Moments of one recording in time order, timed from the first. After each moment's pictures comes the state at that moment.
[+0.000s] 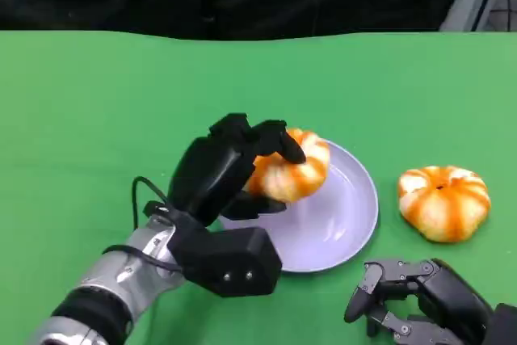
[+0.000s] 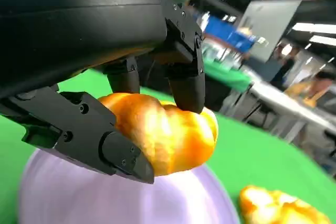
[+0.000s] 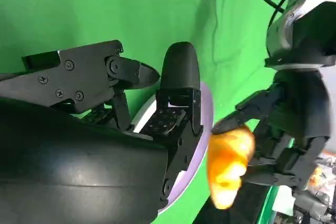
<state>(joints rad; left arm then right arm) -0.63 0.08 -0.45 0.98 0.67 -0.65 0.48 -0.04 -0.15 0.14 0.54 -0.02 -0.74 0.45</state>
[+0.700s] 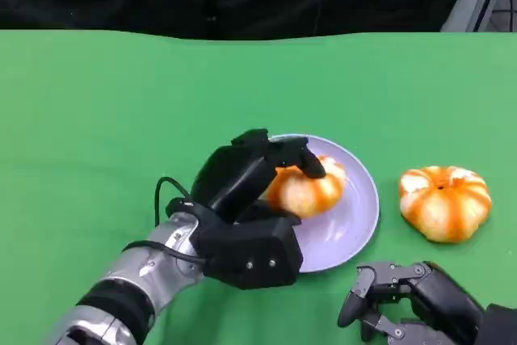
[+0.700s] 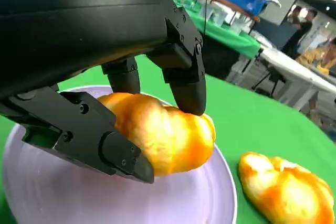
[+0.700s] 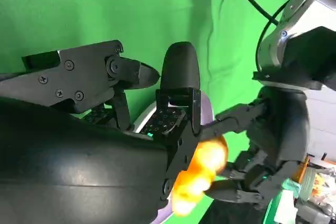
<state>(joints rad) -0.68 0.02 -0.46 1.08 0.64 -0.63 0.40 -0.04 -0.15 0.16 0.53 -0.03 -0.72 0.44</state>
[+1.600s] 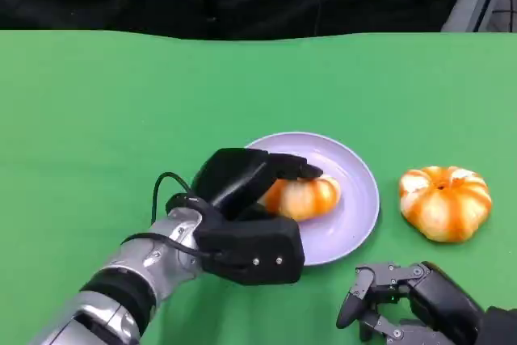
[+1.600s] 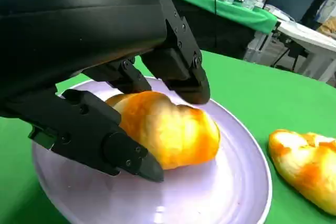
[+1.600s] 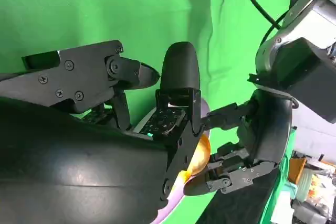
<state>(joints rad) -0.73 0.01 -0.51 1.16 0.65 -0.58 0.36 -0.04 -0.15 0.17 0.54 -0.03 -0.74 0.44</state>
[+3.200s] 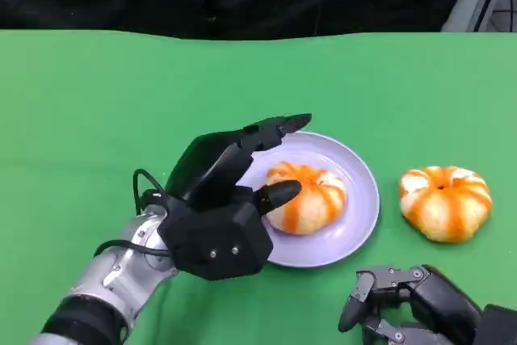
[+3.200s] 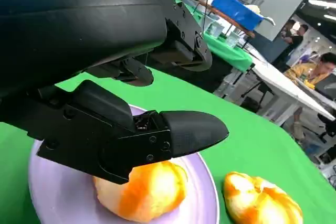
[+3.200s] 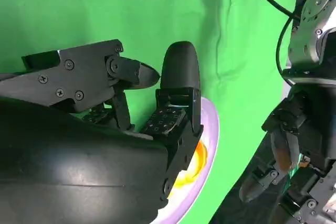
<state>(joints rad) -0.54 0.10 -0.36 0.76 0.50 -0.59 0.19 -0.05 -0.16 0.17 0.56 -0.03 -0.72 0.46</state>
